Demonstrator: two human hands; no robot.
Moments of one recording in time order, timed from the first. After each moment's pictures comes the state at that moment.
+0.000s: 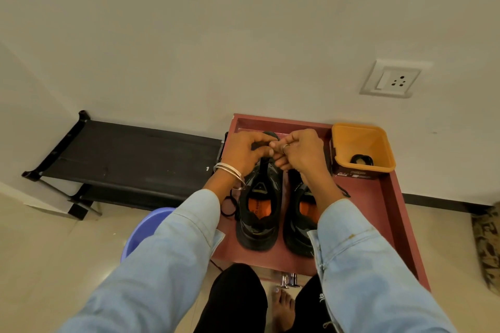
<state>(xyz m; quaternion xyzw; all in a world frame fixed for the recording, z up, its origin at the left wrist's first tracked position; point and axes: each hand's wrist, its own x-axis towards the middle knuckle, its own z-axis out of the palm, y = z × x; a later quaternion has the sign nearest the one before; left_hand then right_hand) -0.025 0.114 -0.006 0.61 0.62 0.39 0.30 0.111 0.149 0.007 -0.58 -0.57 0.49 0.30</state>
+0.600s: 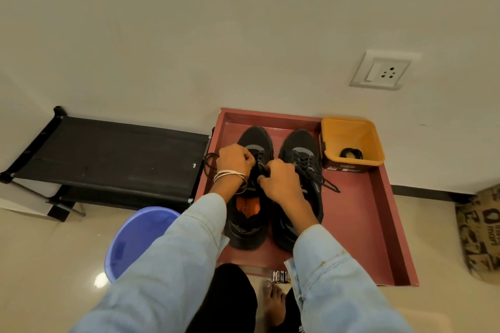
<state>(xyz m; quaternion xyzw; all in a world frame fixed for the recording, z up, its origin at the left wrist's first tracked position) -0.009 0.135 -0.066 0.53 0.79 0.21 0.23 0.111 0.125 -0.052 -0.62 -0.73 0.29 0.06</state>
